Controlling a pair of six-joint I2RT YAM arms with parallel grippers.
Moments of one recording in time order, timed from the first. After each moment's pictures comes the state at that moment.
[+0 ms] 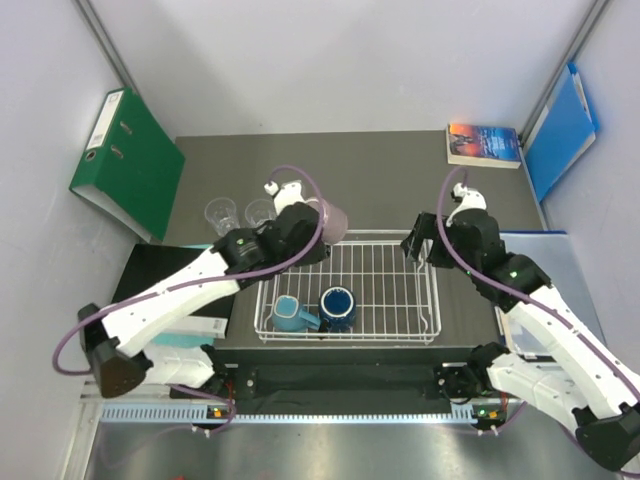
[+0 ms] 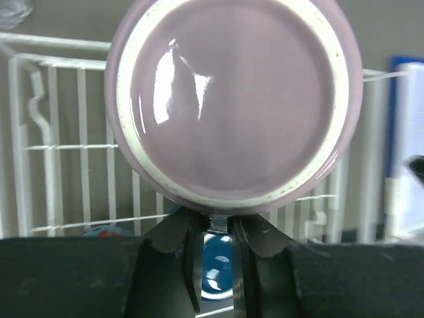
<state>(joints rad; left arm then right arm) -0.94 1.30 1.28 -0.79 -0.42 -0.92 0.53 0.87 0.87 -0.63 0.17 0.54</state>
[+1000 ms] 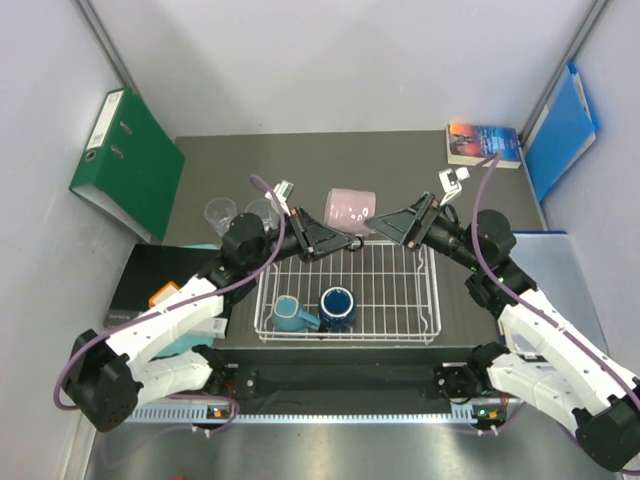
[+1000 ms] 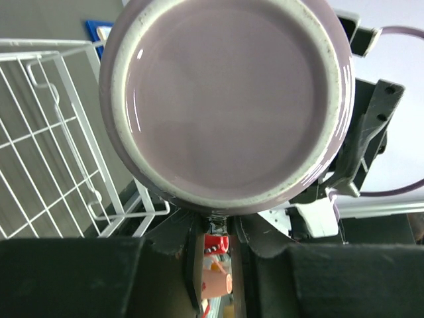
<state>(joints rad) -0.67 1.08 0.73 0.35 0.46 -1.26 0.53 0.86 0.73 0.20 -0.43 1.02</state>
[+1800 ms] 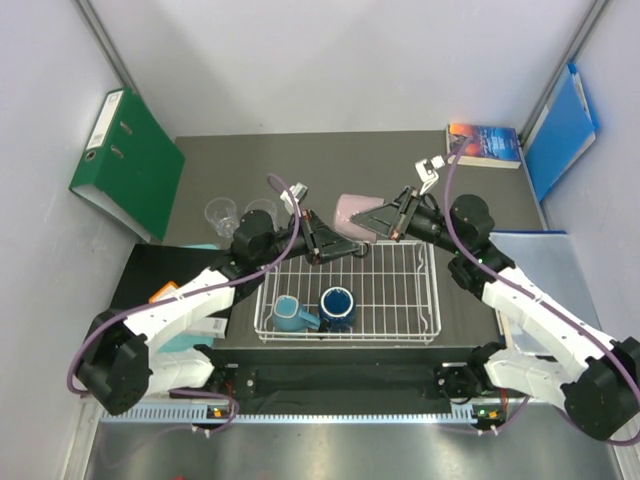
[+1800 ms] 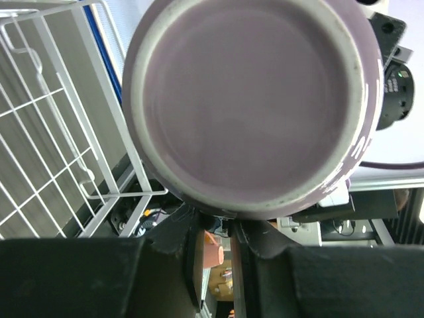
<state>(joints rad) -0.66 1.19 0.71 0.44 0.59 -1.30 0.54 1.05 0.78 0.34 -0.54 1.06</state>
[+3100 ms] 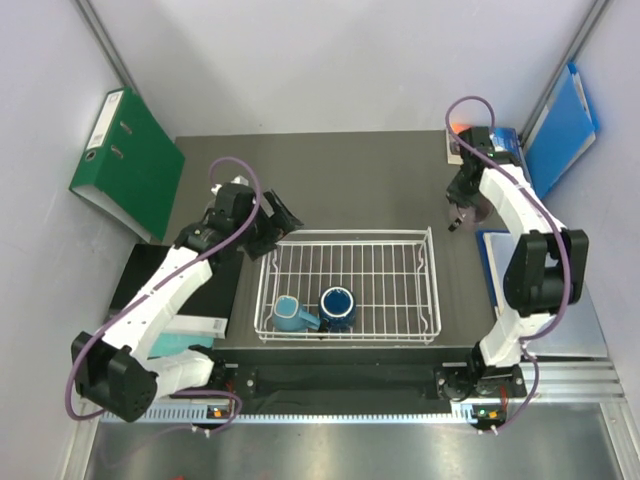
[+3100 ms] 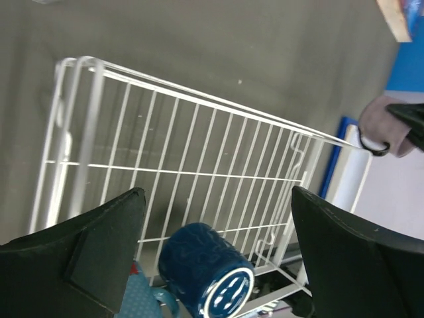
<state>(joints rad) -0.42 1.18 1.03 -0.57 0.09 -0.97 0.10 1.73 1.49 -0.83 0.24 0.67</state>
